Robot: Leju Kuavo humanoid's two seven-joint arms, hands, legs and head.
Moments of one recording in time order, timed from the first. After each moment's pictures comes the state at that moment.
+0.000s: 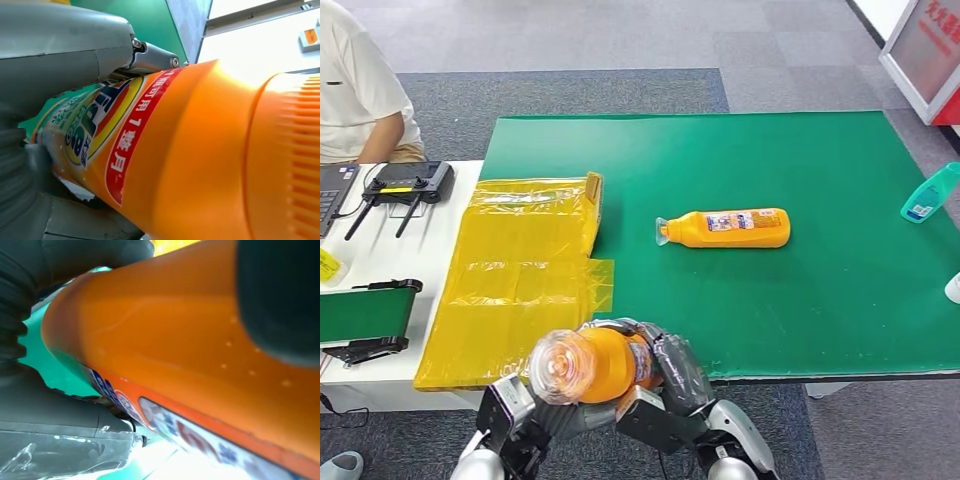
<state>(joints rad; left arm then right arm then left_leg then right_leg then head) 0.11 -0.09 -0.45 -1.72 -0.21 -0.20 -0.36 0.06 0.02 0.49 -1.64 0.77 -0.08 -0.39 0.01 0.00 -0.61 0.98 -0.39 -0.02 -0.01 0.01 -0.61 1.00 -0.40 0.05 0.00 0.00</state>
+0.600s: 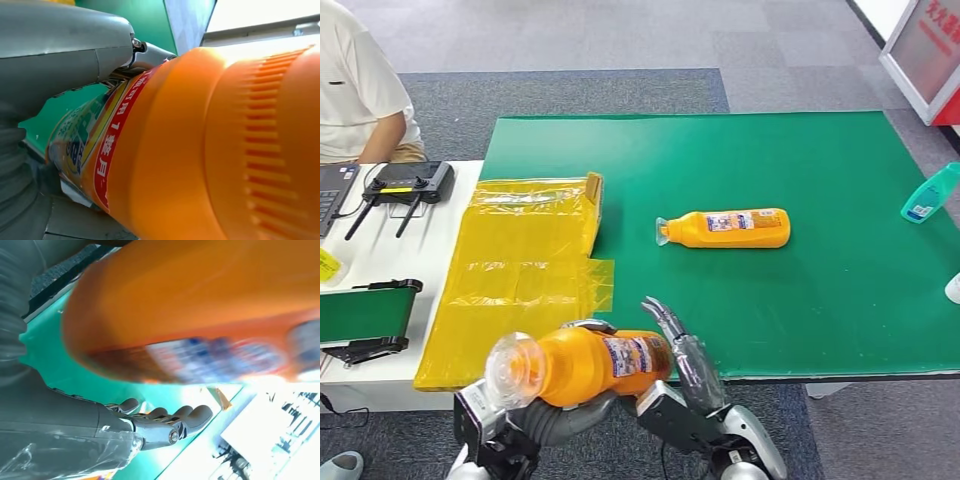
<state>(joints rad) 0.18 -0.10 -0.41 -1.80 -0.16 -0.15 -0.36 0.13 0.04 0.39 -1.71 0.74 -0.09 -0.41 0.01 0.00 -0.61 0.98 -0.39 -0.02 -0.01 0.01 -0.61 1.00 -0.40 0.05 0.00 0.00</state>
